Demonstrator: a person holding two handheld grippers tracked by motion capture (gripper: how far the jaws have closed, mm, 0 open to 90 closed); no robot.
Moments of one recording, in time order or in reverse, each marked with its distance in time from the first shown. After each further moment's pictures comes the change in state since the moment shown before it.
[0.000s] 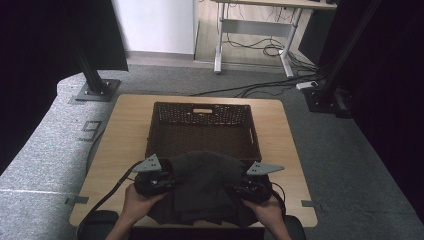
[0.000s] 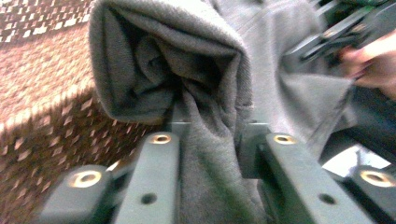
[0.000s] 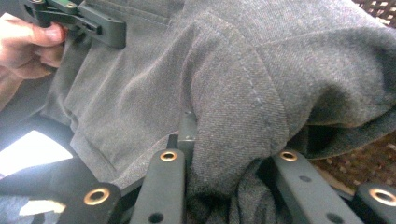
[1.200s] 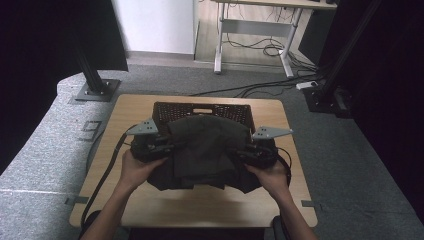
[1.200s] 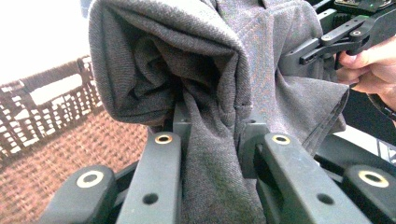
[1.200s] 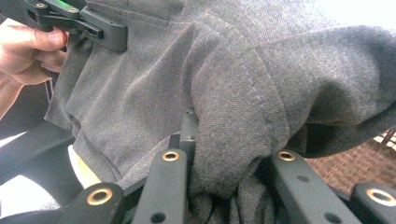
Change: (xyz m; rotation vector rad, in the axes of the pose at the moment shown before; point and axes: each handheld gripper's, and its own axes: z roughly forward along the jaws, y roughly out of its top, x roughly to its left) left arm 0.019 0.097 -0.025 -0.083 0.047 0.085; right arm -0.017 0.097 -0.023 -0.084 -0.031 -0.098
